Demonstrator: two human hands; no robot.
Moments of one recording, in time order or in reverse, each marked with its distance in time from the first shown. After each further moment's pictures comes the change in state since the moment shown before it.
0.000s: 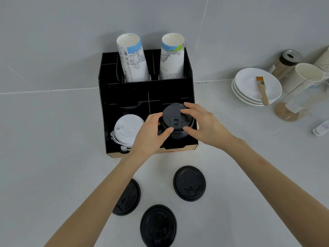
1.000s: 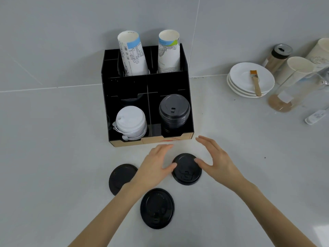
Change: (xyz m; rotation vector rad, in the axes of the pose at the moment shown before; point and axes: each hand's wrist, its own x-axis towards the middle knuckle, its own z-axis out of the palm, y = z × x) left_hand -0.094 -0.012 0.032 0.062 -0.271 0.056; right_hand -0.120 0.015 0.042 0.166 0.058 0.136
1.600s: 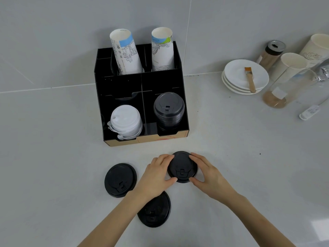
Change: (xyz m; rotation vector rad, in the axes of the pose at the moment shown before) left_hand -0.008 -0.003 0.030 0.162 -0.168 -0.036; right_hand -0.029 0.021 0.033 0.014 -0.131 0.068
